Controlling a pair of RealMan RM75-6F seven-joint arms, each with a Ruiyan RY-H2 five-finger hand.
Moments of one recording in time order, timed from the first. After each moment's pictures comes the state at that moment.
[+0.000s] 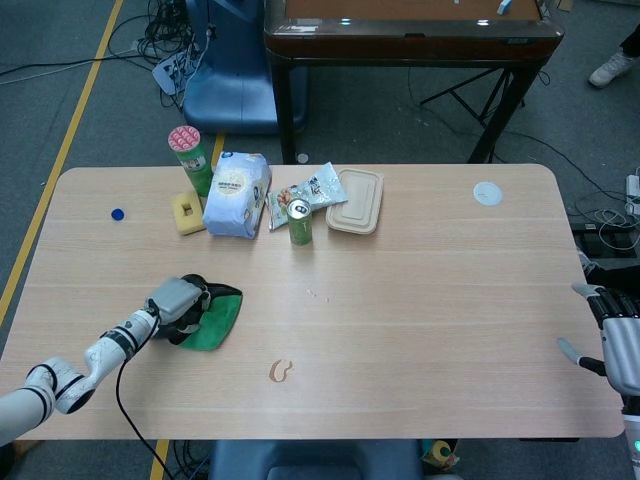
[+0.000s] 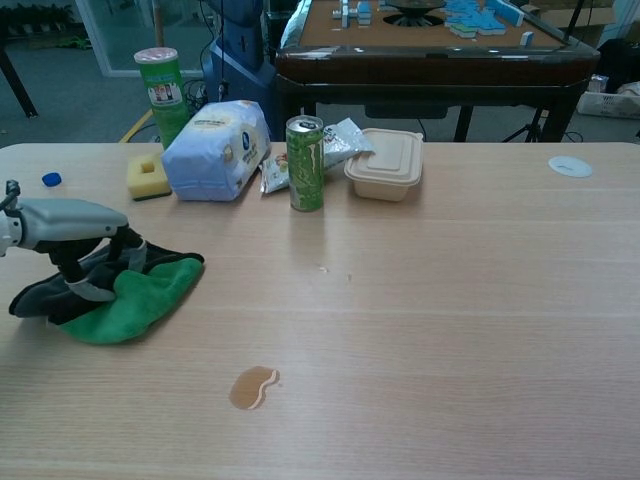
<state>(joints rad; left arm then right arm) -0.80 -1.49 0.07 -0.99 1.61 0.71 -0.36 0.05 -1.01 0.09 -1.72 -1.45 1.52 -0.17</state>
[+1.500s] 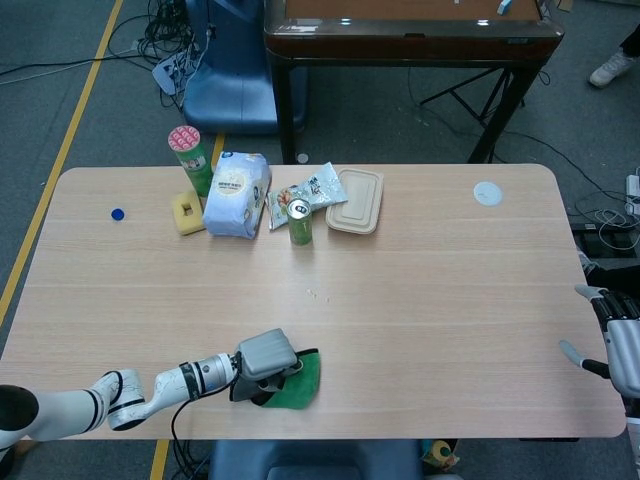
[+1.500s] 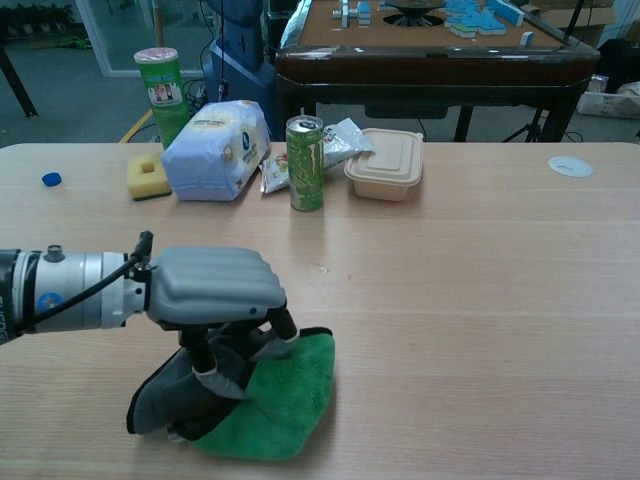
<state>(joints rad) -0.95 -1.60 0.11 -1.25 1.87 0.89 -0.19 0.04 -1.00 0.09 -1.73 -1.44 1.52 -0.15</state>
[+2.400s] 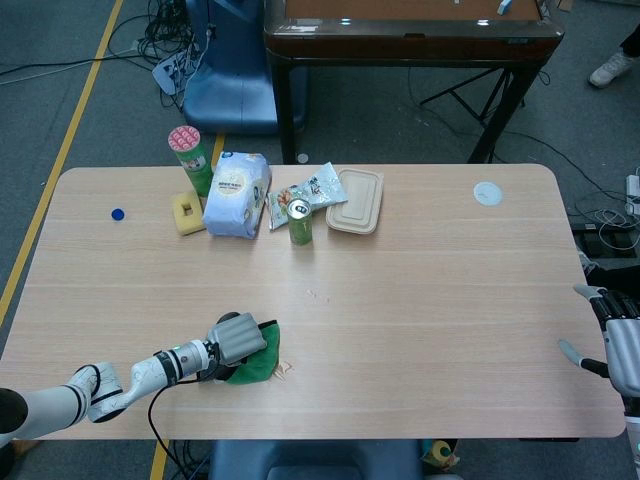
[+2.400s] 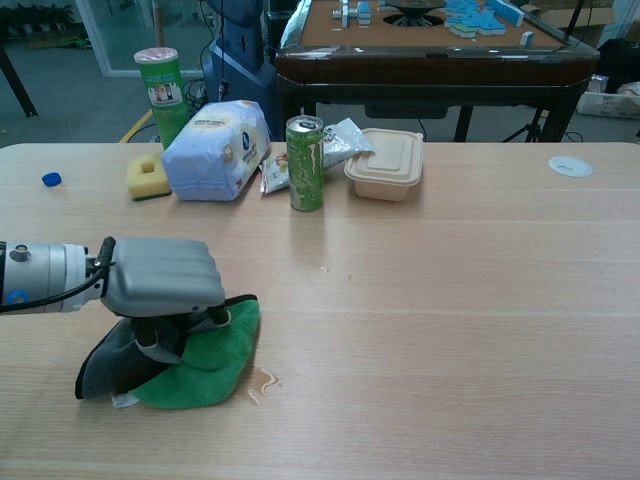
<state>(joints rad) -0.92 -1.55 0.17 -1.16 1.80 0.85 0.07 0.04 -1.00 0.09 -1.73 -1.44 1.51 -0.15</state>
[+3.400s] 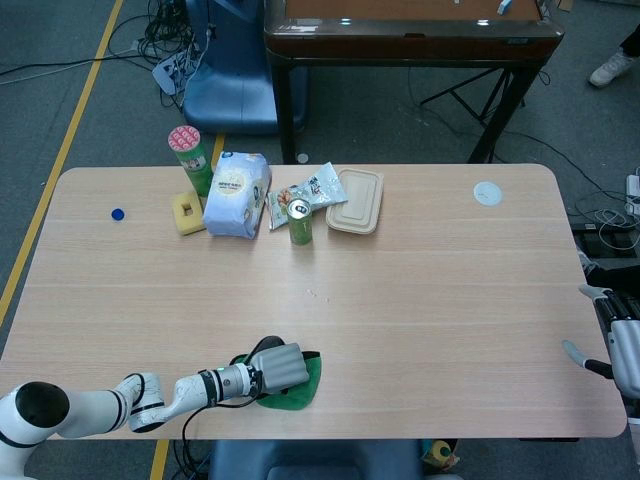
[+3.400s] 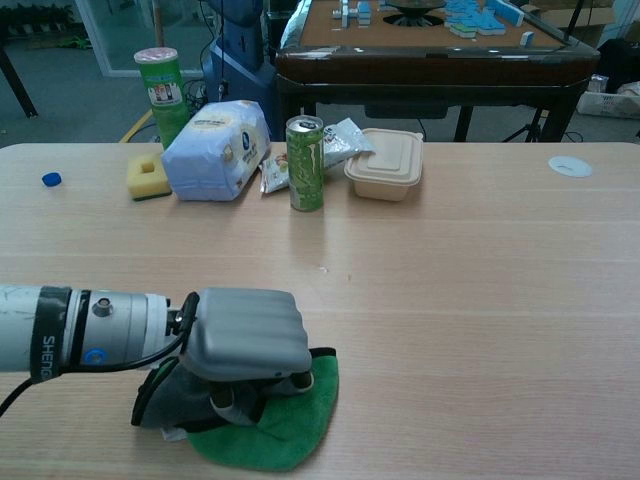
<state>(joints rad) -0.99 -1.69 0.14 -1.20 1.82 0.81 0.15 0.03 -1.00 0.09 -1.73 -1.43 1.52 -0.14</state>
